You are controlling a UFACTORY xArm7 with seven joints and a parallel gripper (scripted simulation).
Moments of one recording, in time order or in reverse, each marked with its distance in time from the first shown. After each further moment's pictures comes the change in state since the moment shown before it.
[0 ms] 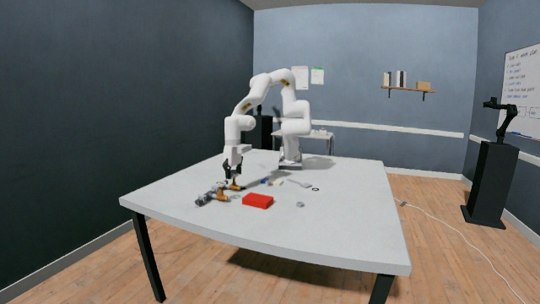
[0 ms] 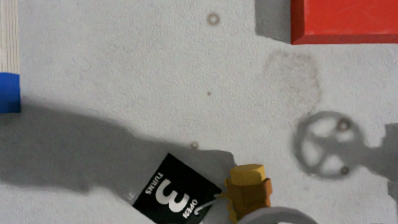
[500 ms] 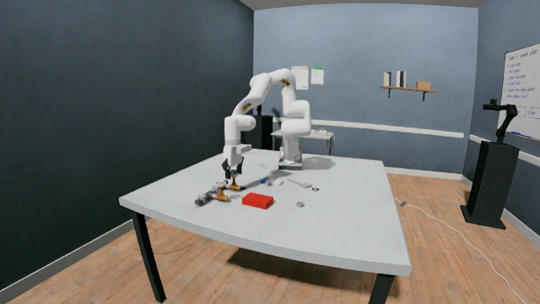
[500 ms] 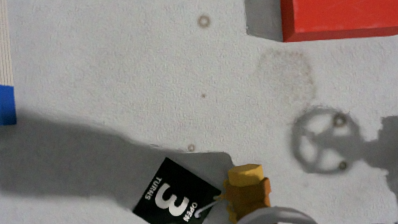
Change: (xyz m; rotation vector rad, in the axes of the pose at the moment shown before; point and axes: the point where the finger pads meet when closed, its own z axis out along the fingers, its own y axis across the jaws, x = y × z) arm 0.000 0.000 0.000 0.000 0.001 0.054
